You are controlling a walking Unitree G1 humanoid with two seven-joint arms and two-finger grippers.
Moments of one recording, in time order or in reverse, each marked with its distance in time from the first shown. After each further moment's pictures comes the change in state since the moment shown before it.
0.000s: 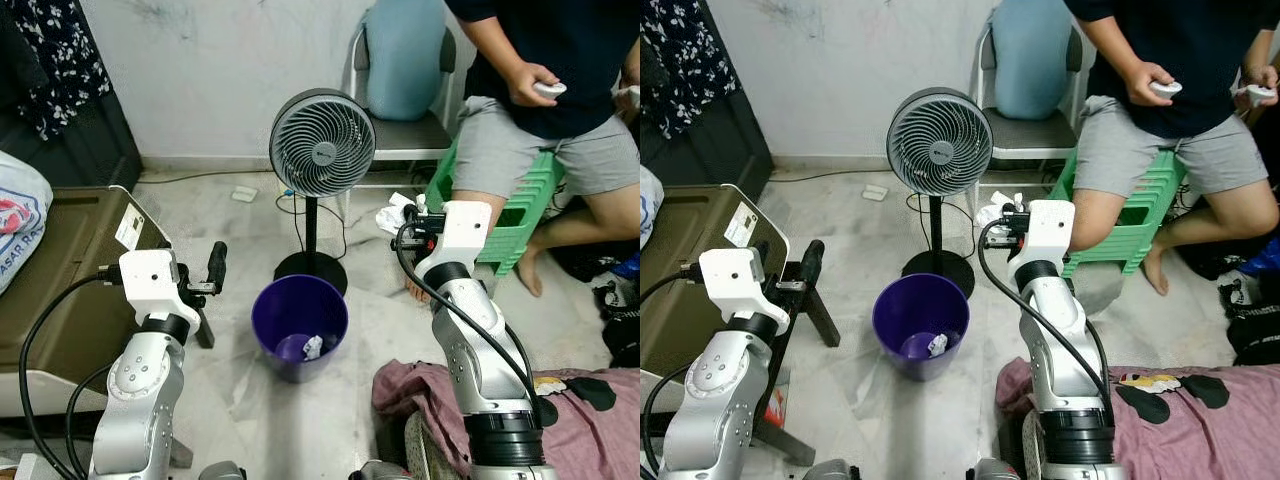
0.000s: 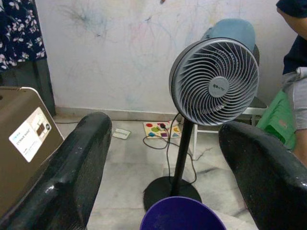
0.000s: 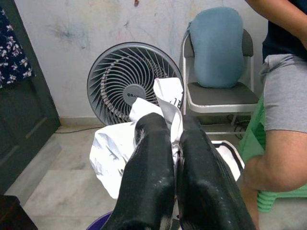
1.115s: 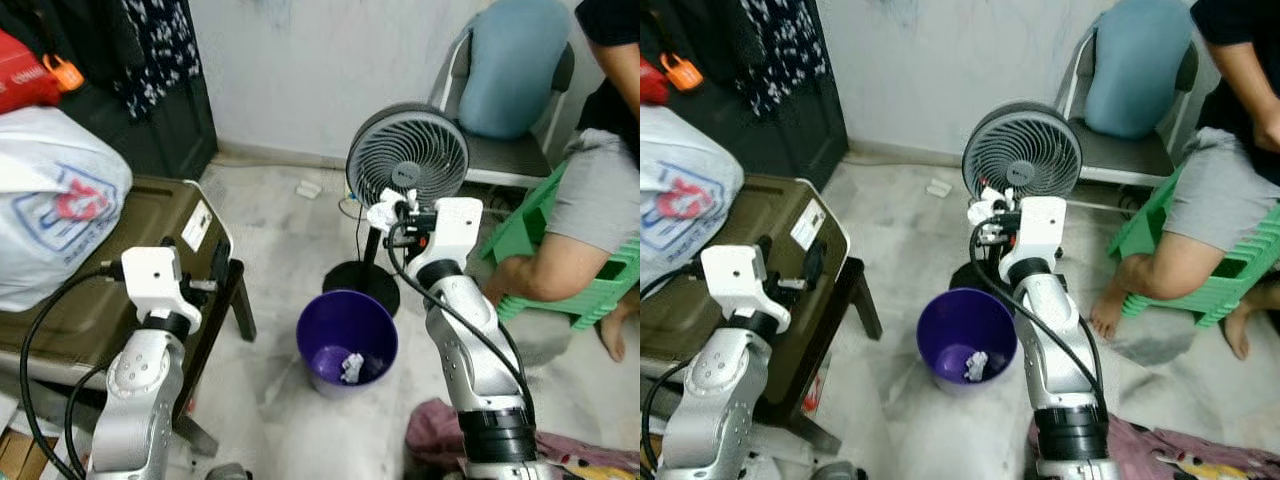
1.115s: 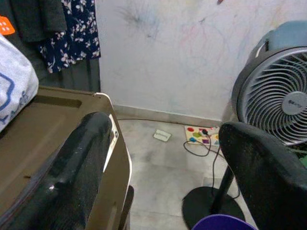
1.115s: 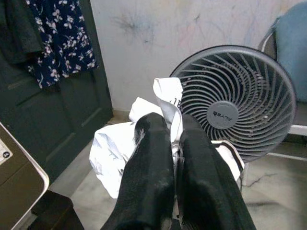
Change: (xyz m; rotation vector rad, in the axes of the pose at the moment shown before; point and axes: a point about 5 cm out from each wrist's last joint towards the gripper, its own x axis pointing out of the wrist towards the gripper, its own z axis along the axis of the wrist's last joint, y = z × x) left arm 0.000 -0.003 0.001 0.008 -0.012 -0.032; right arm 0.002 0.007 0.001 -0.003 -0.017 0.041
